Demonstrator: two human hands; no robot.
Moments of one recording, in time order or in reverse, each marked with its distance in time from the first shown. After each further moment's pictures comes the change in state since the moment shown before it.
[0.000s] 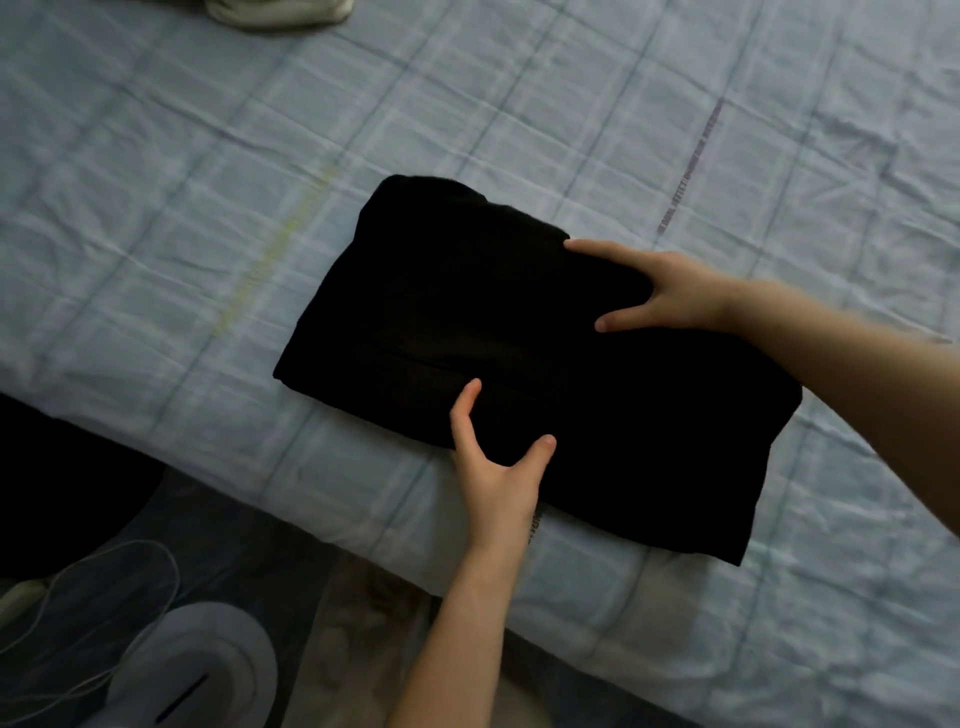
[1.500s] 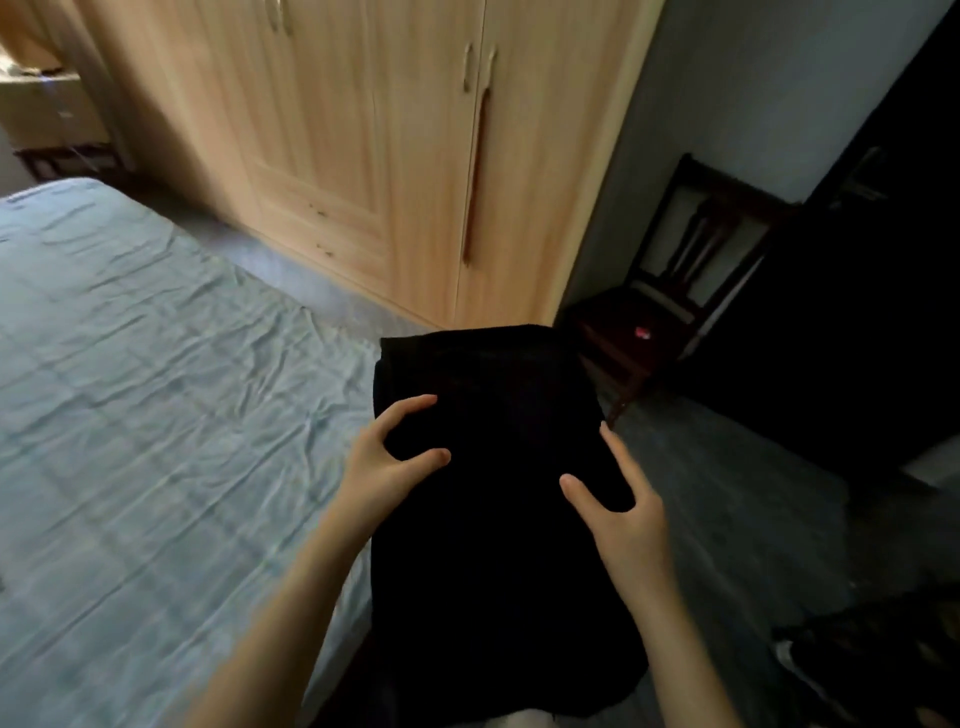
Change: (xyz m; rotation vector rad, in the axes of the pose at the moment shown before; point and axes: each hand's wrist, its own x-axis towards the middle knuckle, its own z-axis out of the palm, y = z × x) left_hand -0.461 0.150 0.173 0.595 -1.745 0.447; right_hand -0.701 -0.288 0.251 0.868 2.113 1.020
